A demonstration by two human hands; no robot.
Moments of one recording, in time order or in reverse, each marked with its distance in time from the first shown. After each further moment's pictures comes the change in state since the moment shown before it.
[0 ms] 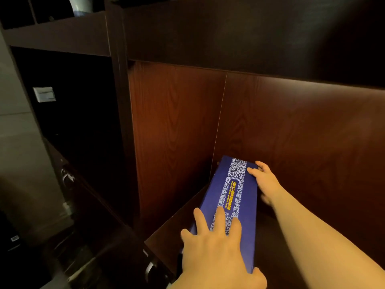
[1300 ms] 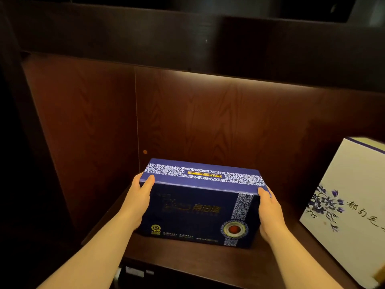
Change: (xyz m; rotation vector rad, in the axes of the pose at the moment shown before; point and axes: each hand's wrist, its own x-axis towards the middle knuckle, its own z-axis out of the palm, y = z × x) left_hand 0.073 -0.045 0.044 -1.412 0.128 -0.007; right_hand -0.277 0.043 -0.170 0.076 0.616 0.025
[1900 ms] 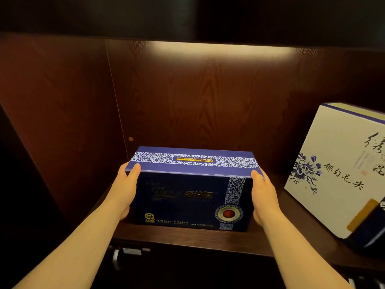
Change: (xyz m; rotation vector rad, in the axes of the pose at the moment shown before) left_hand -0.017 -0.006 -0.001 0.030 -0.028 0.053; right_hand -0.041 0.008 -0.027 0.029 0.013 -0.032
